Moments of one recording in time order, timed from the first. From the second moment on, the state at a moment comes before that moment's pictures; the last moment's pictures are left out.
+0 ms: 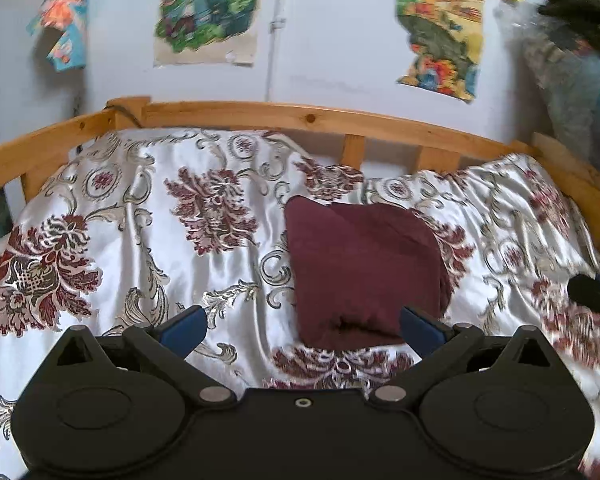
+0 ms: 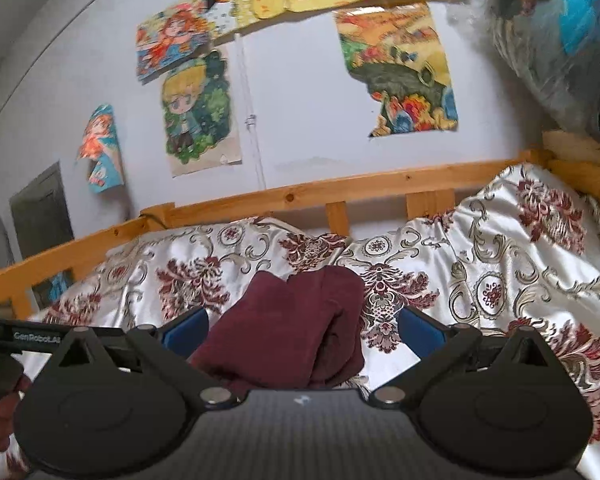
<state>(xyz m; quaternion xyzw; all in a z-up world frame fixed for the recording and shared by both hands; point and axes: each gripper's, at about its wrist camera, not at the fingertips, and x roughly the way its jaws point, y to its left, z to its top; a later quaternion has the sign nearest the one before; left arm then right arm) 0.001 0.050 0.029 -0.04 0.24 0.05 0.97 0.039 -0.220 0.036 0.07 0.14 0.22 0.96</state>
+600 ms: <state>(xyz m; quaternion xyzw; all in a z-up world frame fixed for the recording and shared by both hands) -0.018 0.040 -0.005 -0.01 0.26 0.04 0.97 0.017 -0.211 -0.002 0.06 0.16 0.19 0.97</state>
